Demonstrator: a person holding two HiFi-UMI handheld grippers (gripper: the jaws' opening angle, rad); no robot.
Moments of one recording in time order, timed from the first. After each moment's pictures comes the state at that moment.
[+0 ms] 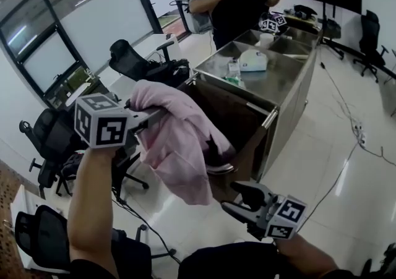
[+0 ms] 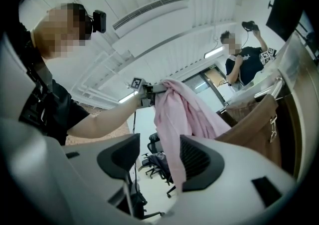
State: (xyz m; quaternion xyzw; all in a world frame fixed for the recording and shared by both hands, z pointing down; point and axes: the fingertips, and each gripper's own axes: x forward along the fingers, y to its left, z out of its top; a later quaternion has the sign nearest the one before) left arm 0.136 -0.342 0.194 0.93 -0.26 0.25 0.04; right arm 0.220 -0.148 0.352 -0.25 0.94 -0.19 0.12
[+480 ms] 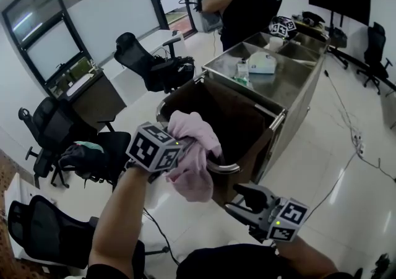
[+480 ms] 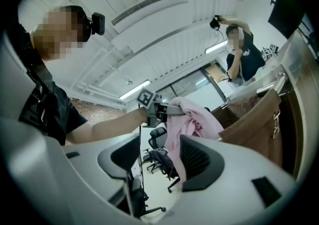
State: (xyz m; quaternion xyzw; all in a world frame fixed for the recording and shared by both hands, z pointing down) left arm 0.138 -0.337 0.332 0.89 -0.30 0.34 0.05; right arm 0.209 -0.147 0.361 -0.25 0.94 -0.20 0.10
